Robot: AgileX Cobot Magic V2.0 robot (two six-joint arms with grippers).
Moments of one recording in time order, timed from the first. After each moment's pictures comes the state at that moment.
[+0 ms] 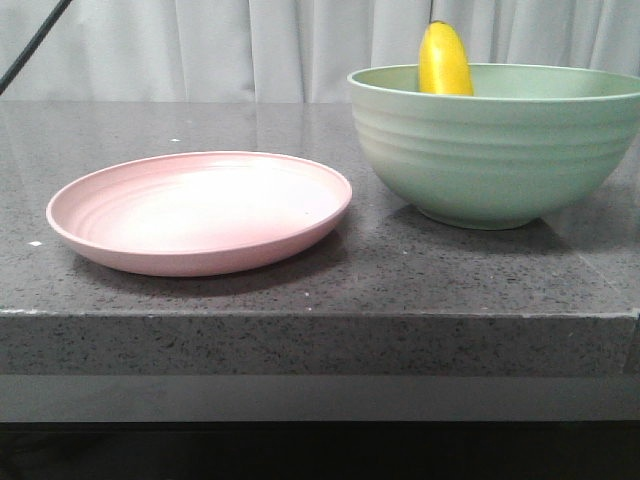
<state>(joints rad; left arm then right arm) -0.98 1.43 -1.38 -0.07 0.73 -0.04 0.22 1.26 -1.05 1.14 0.32 -1.16</state>
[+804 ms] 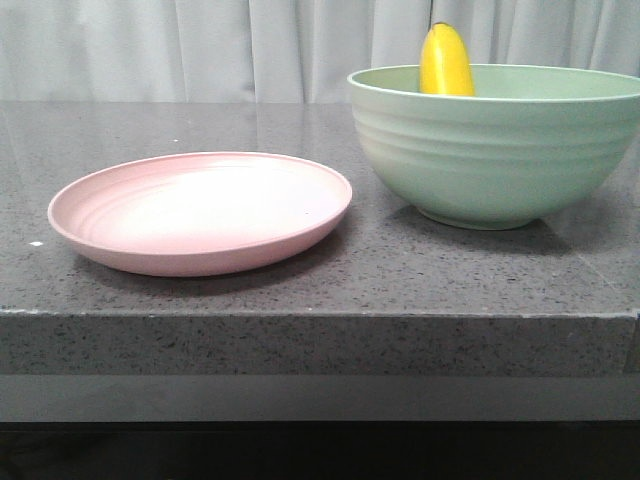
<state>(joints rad) -0.86 0.99 -1.04 0.25 0.50 -0.17 0.22 0.59 -0.64 1.30 0.30 -1.16</state>
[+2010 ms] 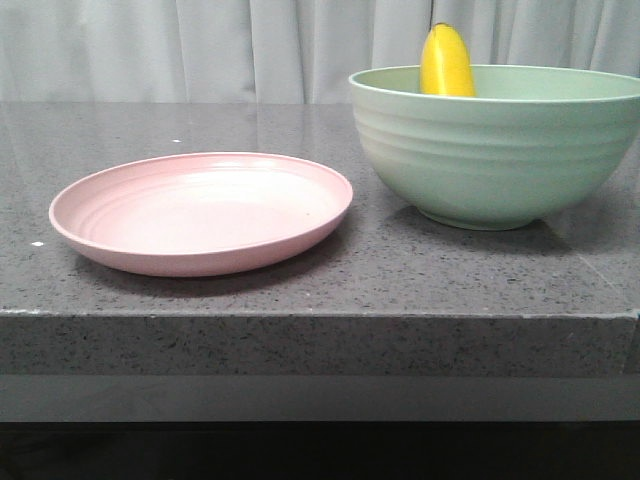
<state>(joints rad) -0.85 0.14 -0.38 0.12 0.38 -0.19 0.22 0.15 -0.35 1.32 0.32 -1.16</state>
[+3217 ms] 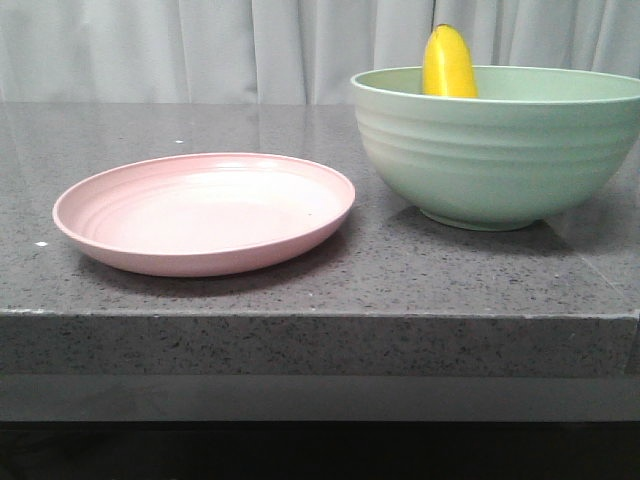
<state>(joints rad) -0.01 0.00 -0.03 -0.11 0.32 0.03 0.22 0.15 -0.34 1.32 0.33 -1.16</state>
